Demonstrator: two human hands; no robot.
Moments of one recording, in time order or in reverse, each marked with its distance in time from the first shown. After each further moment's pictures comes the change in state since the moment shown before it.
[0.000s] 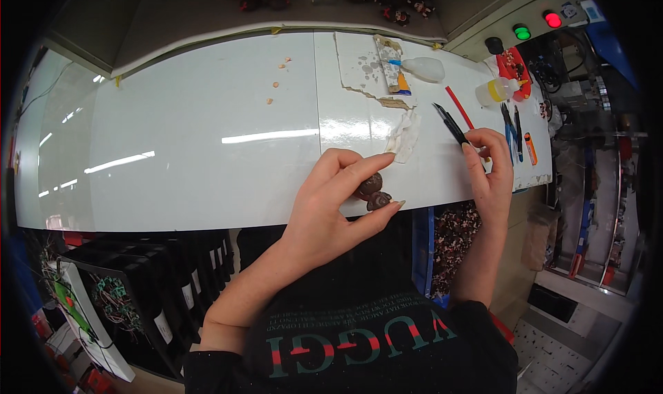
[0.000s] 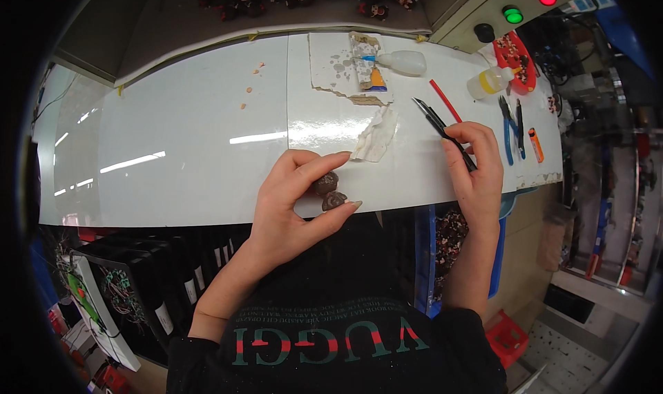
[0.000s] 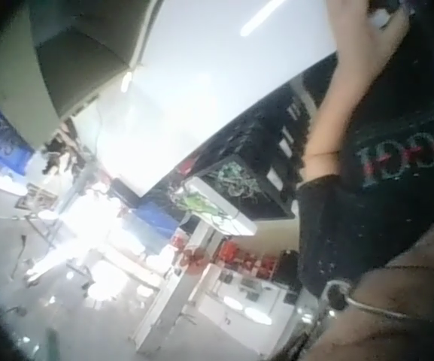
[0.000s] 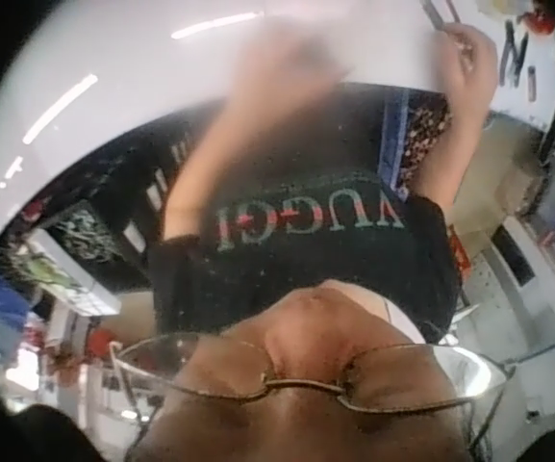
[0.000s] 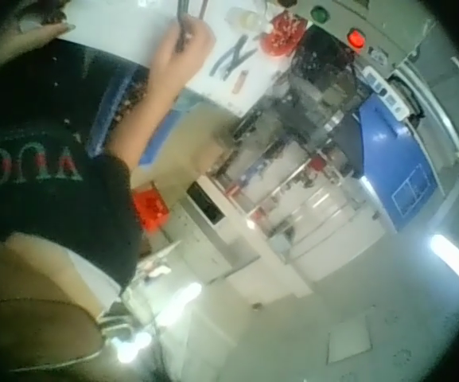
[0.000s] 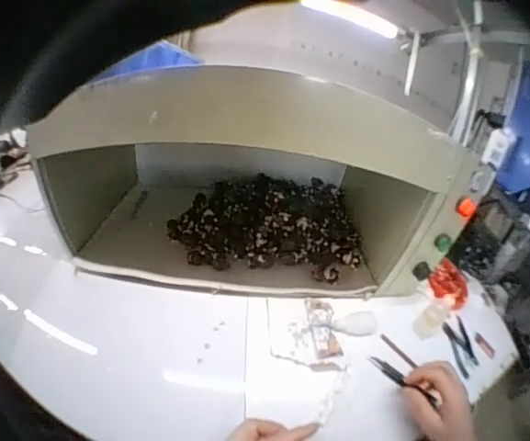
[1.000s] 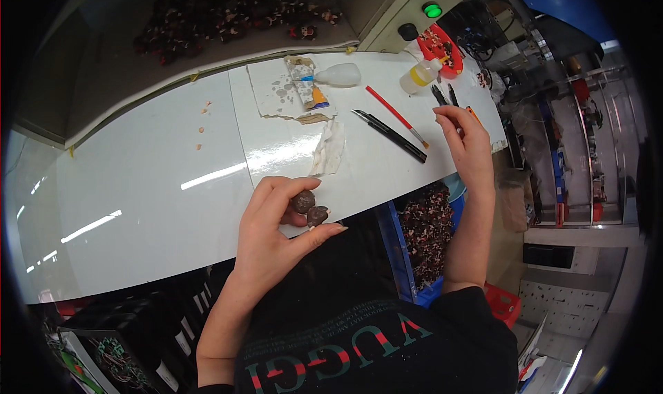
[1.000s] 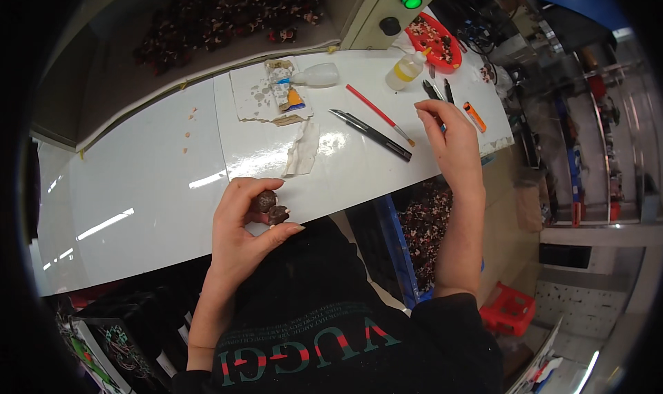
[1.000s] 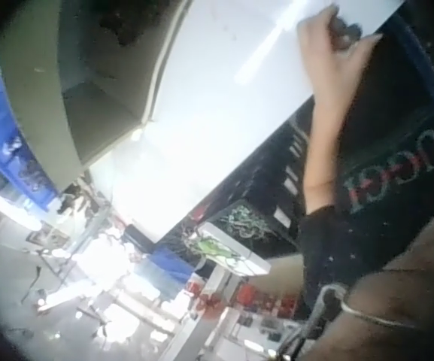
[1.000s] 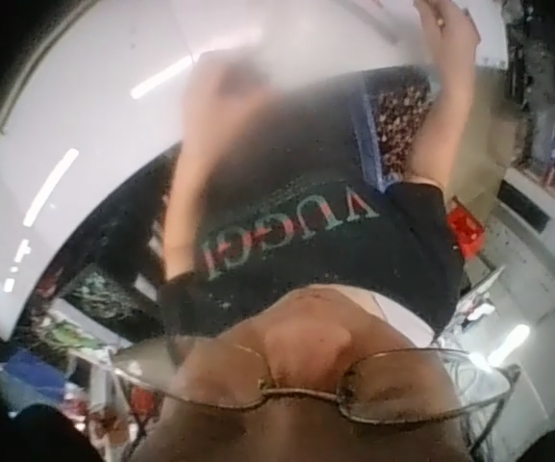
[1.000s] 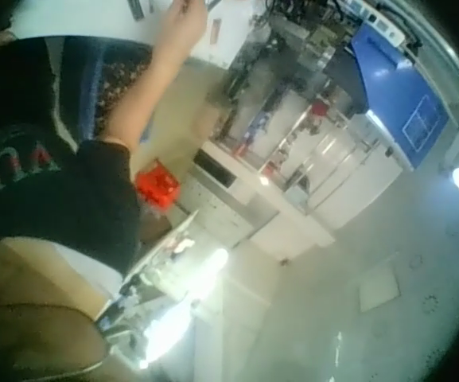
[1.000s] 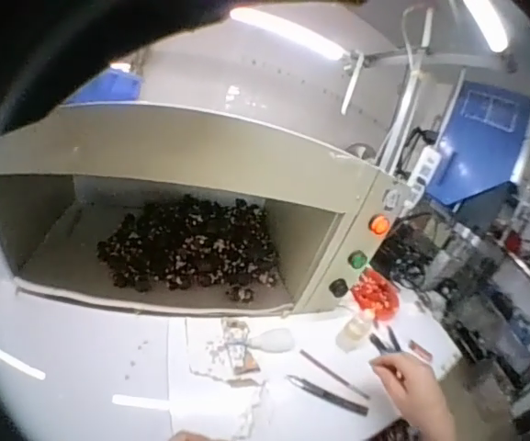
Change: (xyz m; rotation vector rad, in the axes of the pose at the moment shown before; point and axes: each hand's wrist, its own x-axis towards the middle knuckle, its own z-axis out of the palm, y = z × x) left_hand 0.016 0.038 0.032 0.028 -0.100 -0.107; right_hand 0.020 0.030 -0.095 -0.137 0.113 0.165
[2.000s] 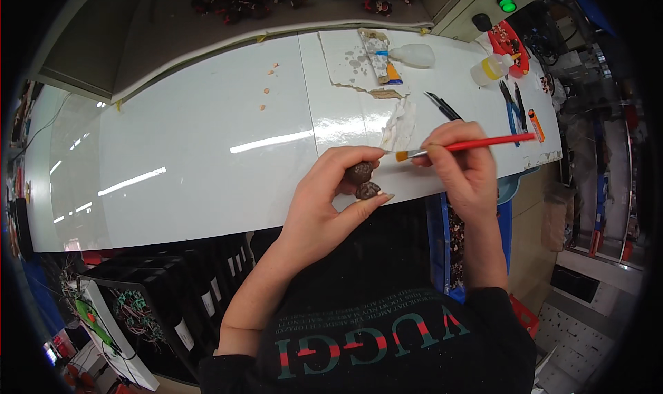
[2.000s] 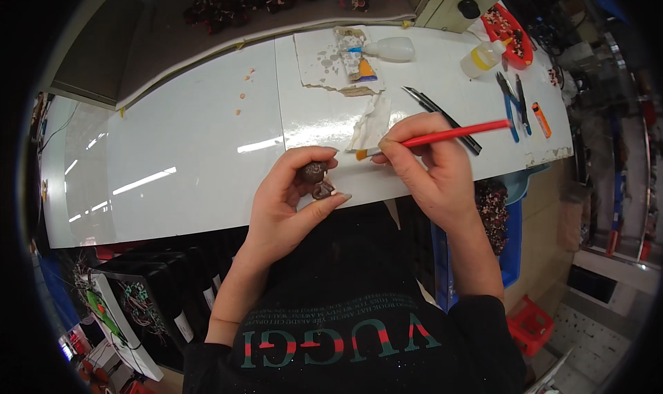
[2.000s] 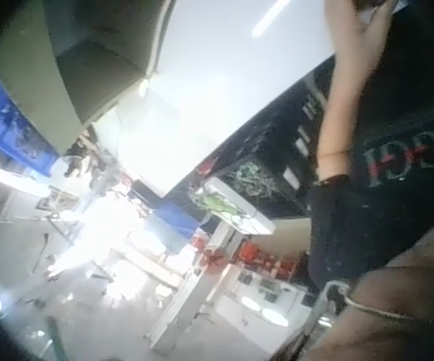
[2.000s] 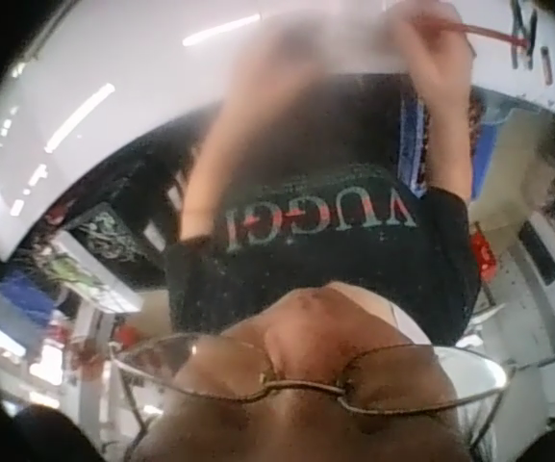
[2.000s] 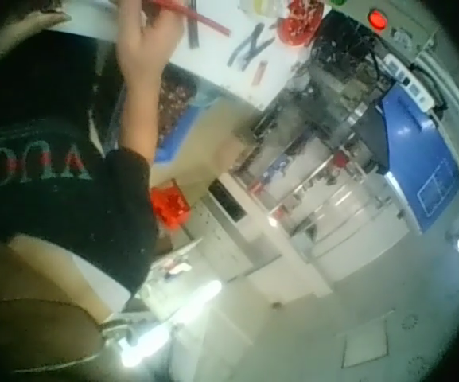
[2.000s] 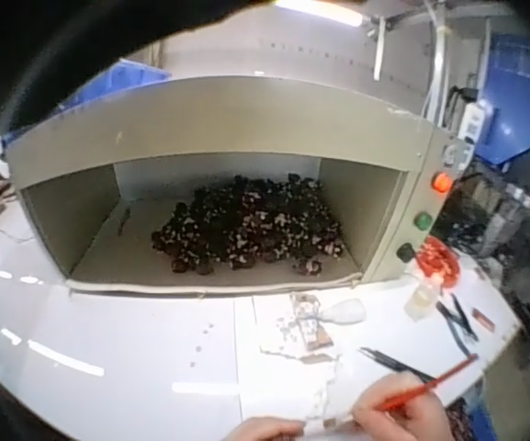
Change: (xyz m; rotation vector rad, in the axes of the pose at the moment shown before) left_hand -0.011 -0.034 -0.011 -0.262 -0.004 -0.004; right_hand -0.056 -0.072 0.093 0.886 -0.335 0.037
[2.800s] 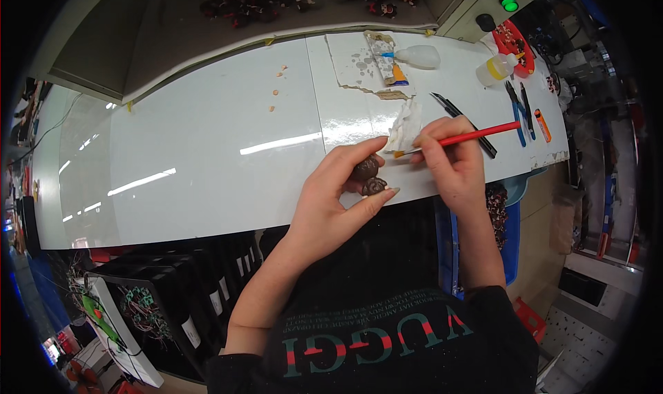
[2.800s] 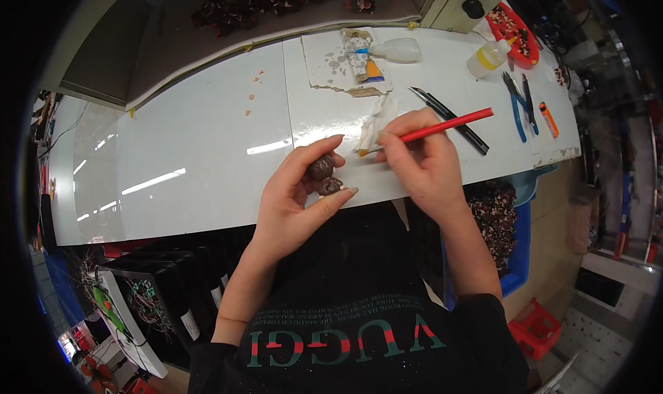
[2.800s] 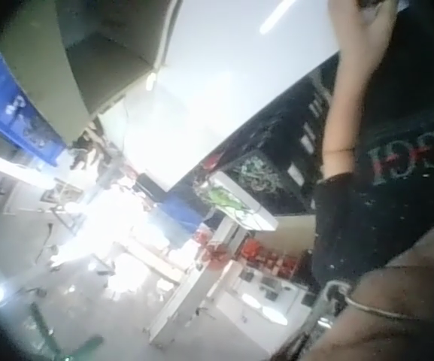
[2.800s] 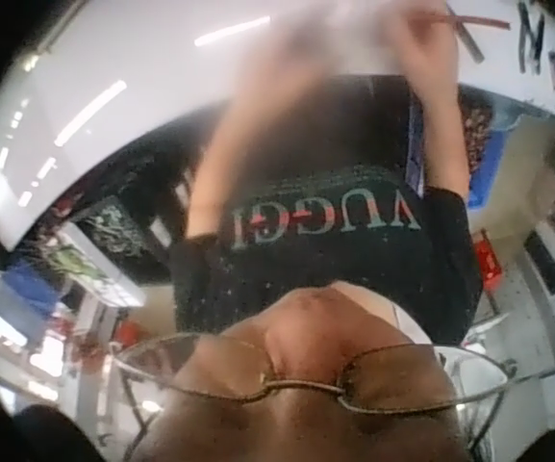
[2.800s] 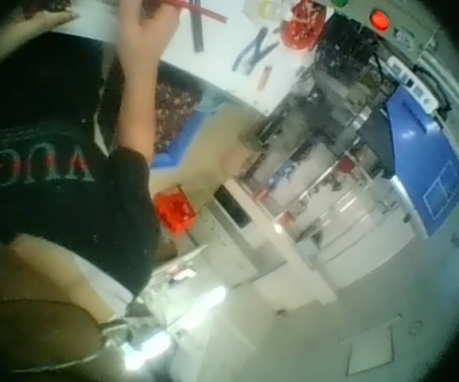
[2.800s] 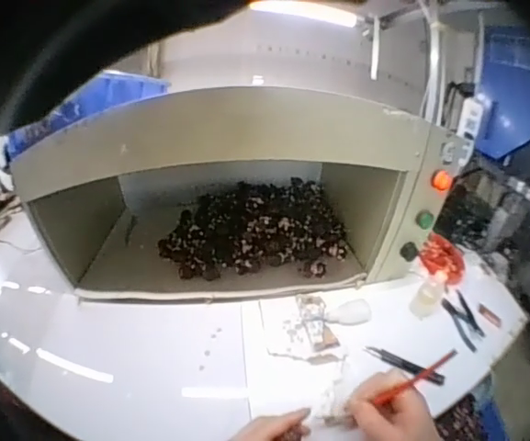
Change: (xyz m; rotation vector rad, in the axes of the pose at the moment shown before) left_hand 0.002 0.006 0.002 0.009 0.023 -0.006; right_hand 0.001 0.008 0.010 0.037 -0.011 -0.086
